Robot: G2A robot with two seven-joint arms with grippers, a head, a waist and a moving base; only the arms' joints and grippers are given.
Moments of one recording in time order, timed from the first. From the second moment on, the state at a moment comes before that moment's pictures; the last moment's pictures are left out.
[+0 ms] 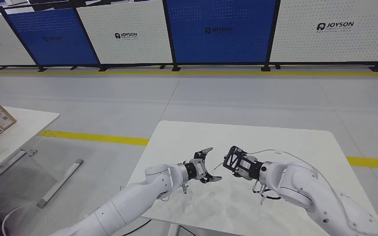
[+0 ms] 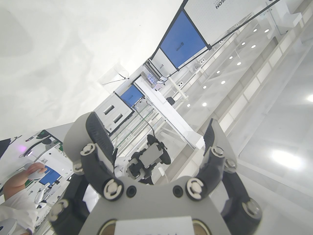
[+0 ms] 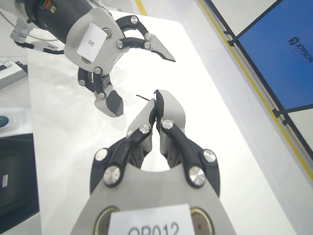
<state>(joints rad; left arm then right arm) 1.12 -0.94 -0.81 -1.61 -1.57 0.34 0.00 -0.73 -0.94 0.50 -1.70 -0.93 -0.34 0.45</state>
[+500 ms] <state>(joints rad) 1.13 -0.94 -0.83 -1.60 -1.57 0.34 -0.03 -0.73 -0.94 0.50 -1.70 -0.93 -0.34 0.45</state>
